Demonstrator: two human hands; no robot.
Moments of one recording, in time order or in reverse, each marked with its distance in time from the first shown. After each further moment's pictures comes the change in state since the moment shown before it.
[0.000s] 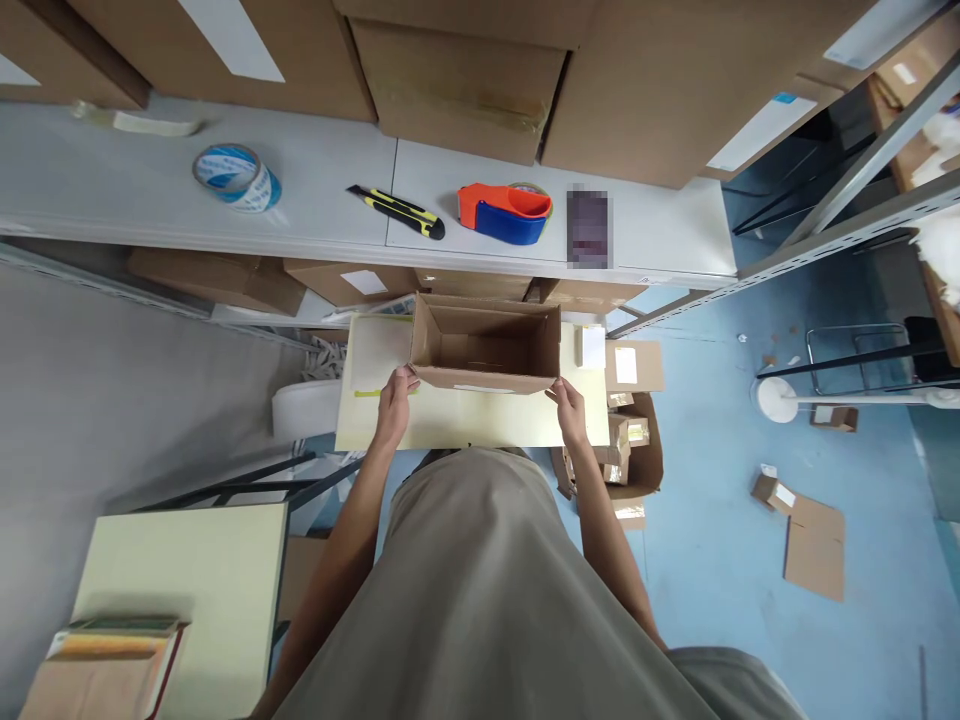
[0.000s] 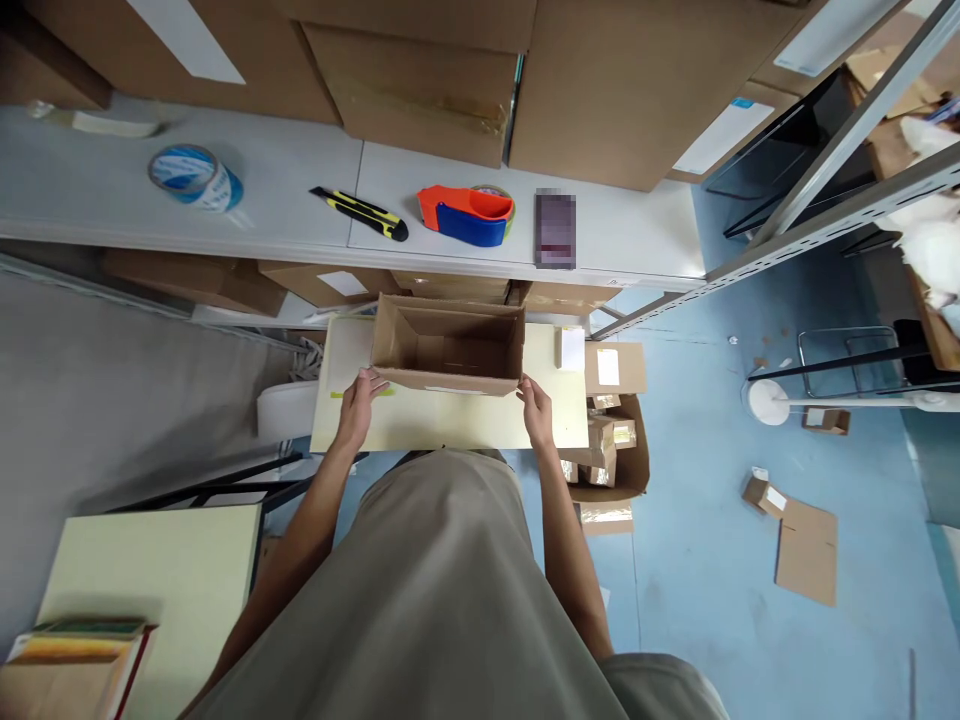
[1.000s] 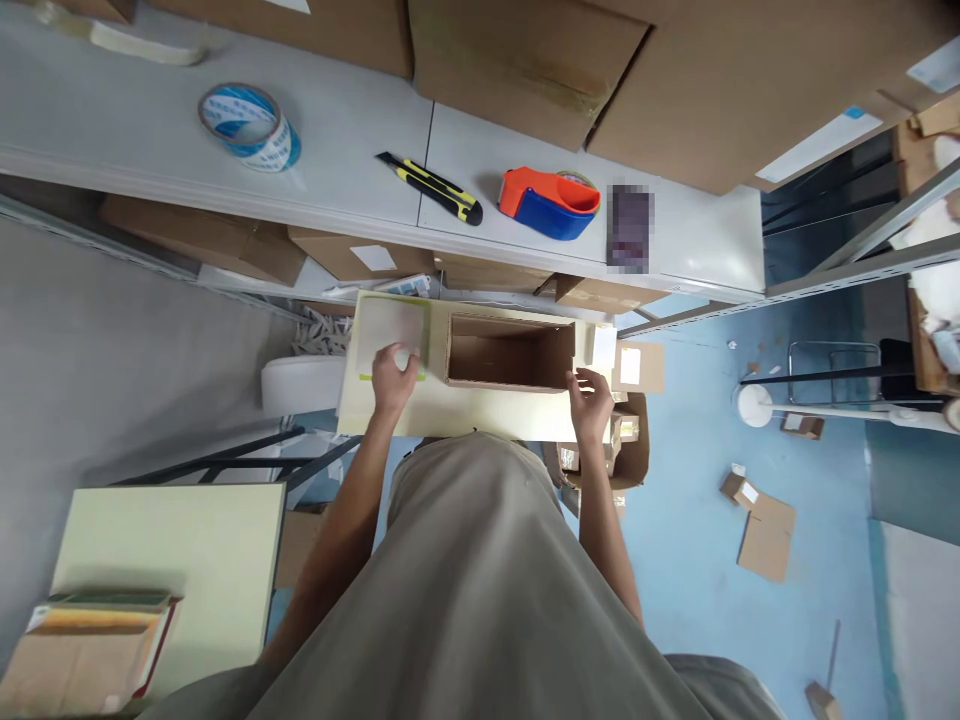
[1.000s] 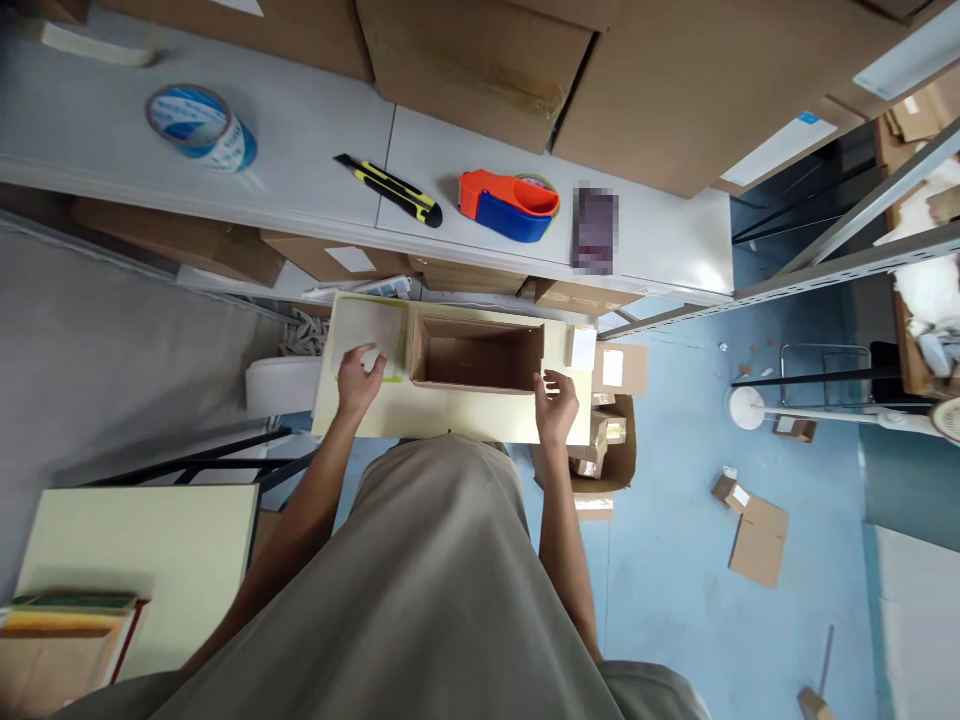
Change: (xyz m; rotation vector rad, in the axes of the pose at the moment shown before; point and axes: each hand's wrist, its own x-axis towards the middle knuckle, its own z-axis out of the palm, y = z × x) left_hand 0.049 -0.021 -0.029 0.414 0.126 0.047; right_hand -0.005 -0.058 0.017 -0.510 0.296 -0.155
